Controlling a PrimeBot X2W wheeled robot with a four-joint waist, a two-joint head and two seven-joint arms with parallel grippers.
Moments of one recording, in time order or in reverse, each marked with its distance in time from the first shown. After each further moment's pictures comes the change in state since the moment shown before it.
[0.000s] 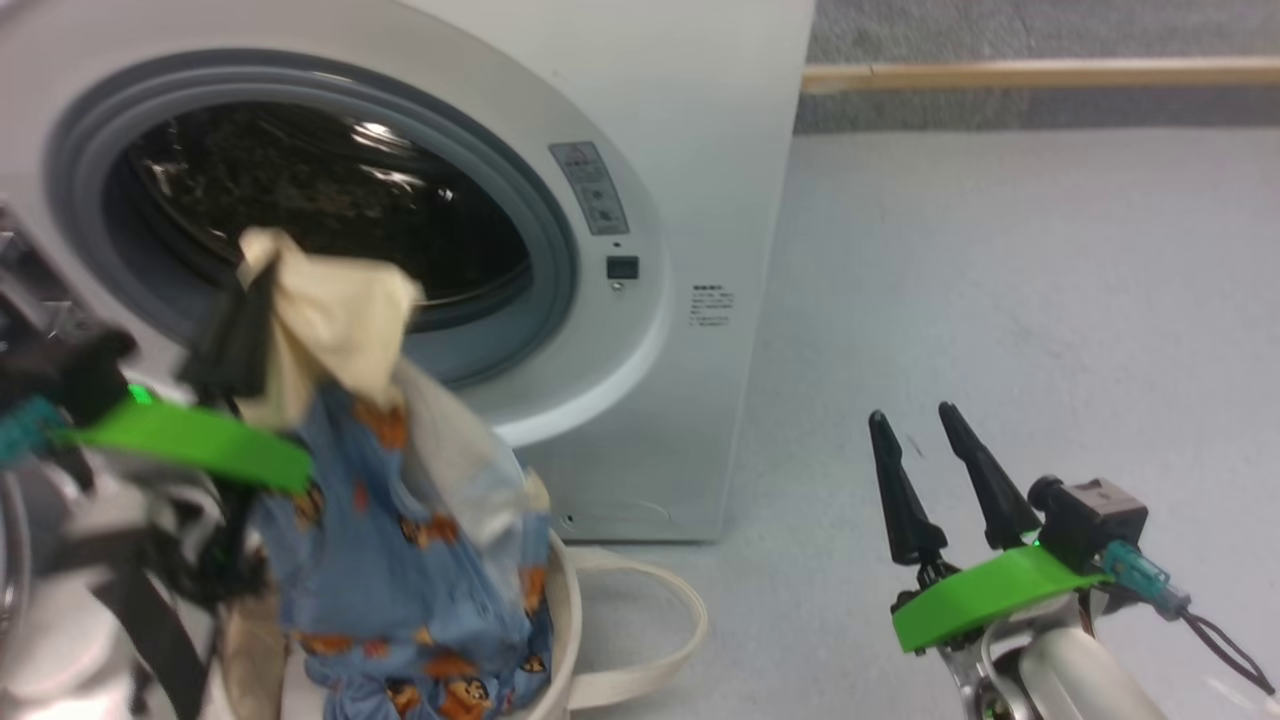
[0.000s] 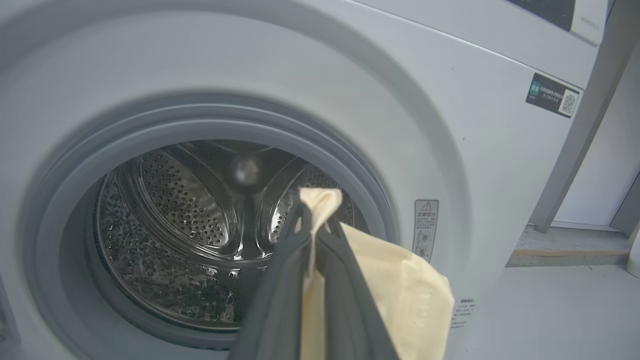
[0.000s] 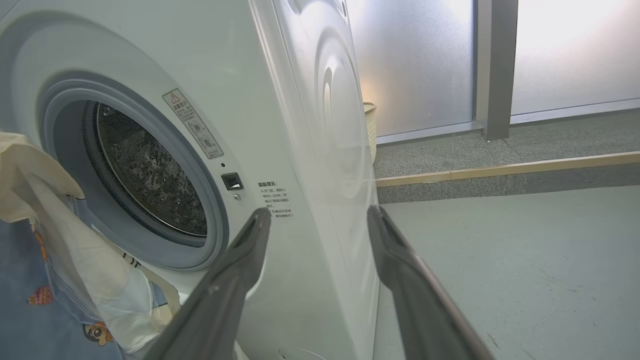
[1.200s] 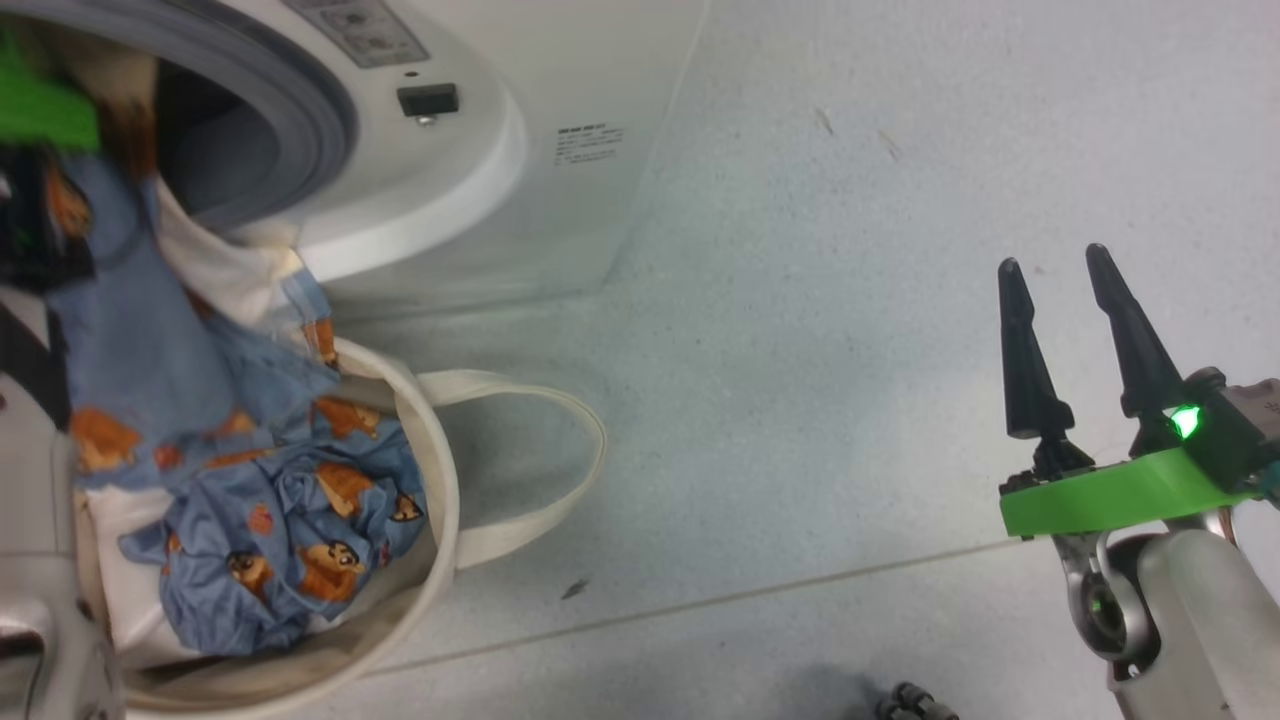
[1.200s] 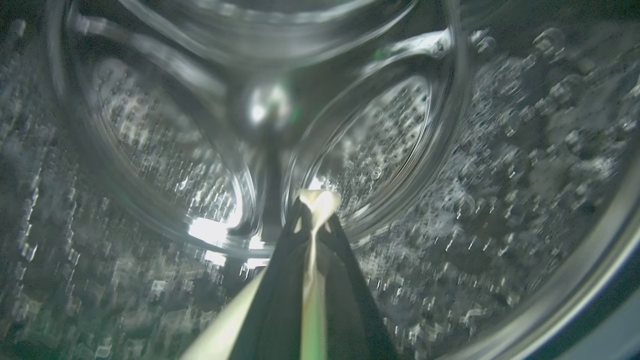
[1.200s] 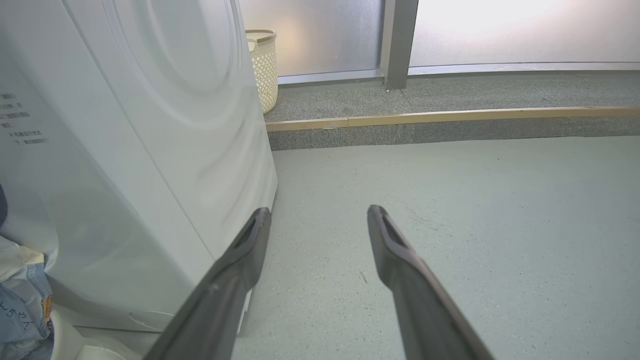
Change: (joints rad) left arm -0.559 -0.021 0.257 0.380 0.247 0.002 -0.058; right arm -0.080 -0.097 -0.151 -0.175 -0.094 0.000 0.000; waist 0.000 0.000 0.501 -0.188
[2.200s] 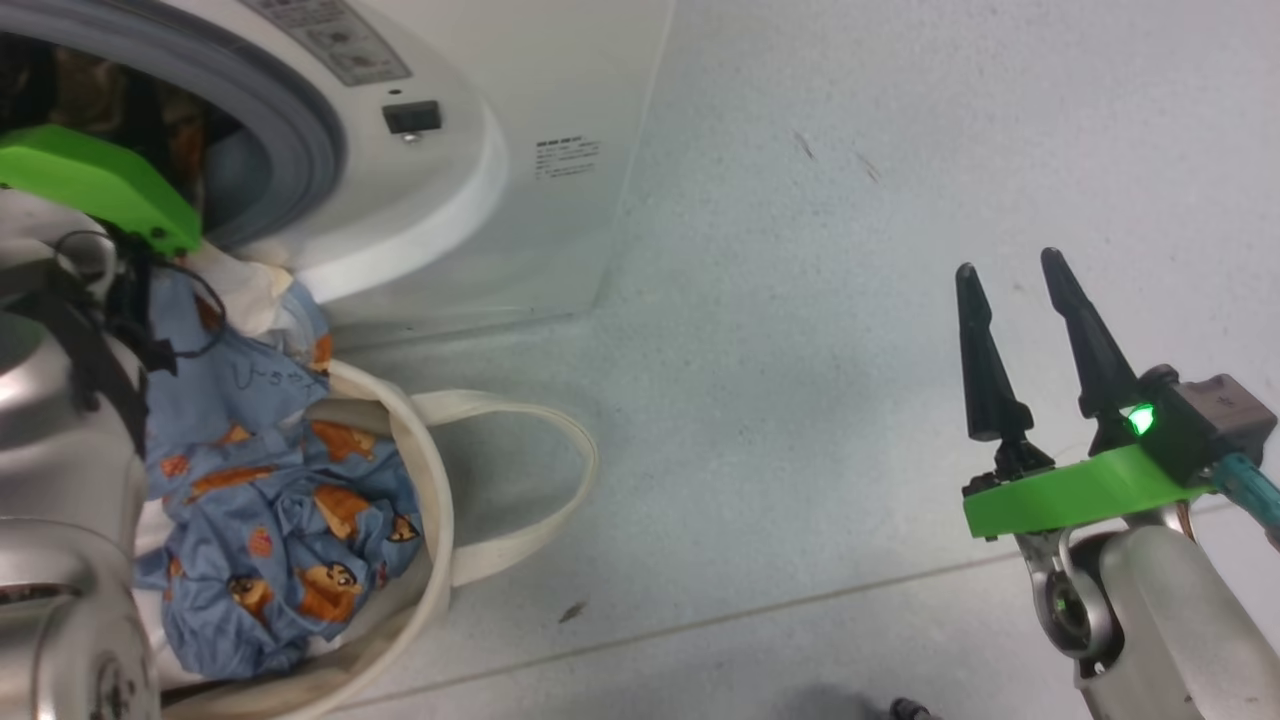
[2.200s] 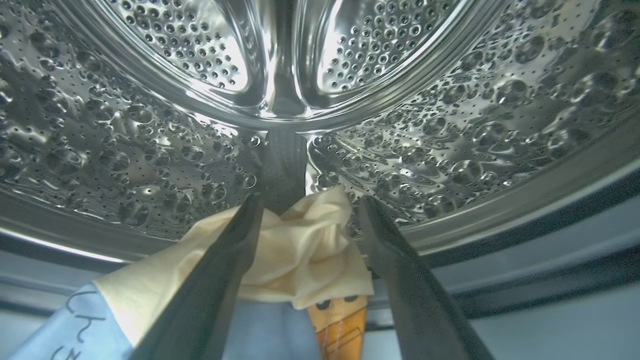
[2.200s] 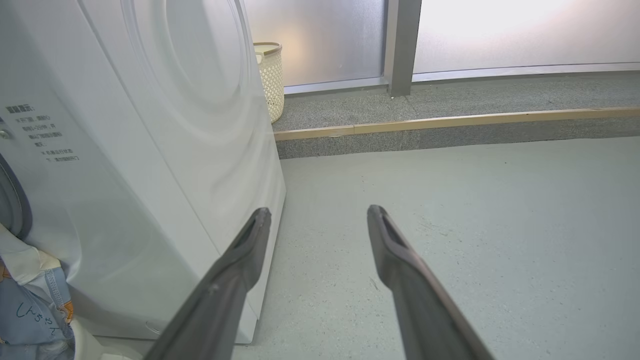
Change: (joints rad) left arm -0.125 -0.052 0.027 0.501 0.168 0.033 0.008; right arm -0.024 0.034 0.040 0.026 -0.002 0.000 0.000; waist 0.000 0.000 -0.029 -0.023
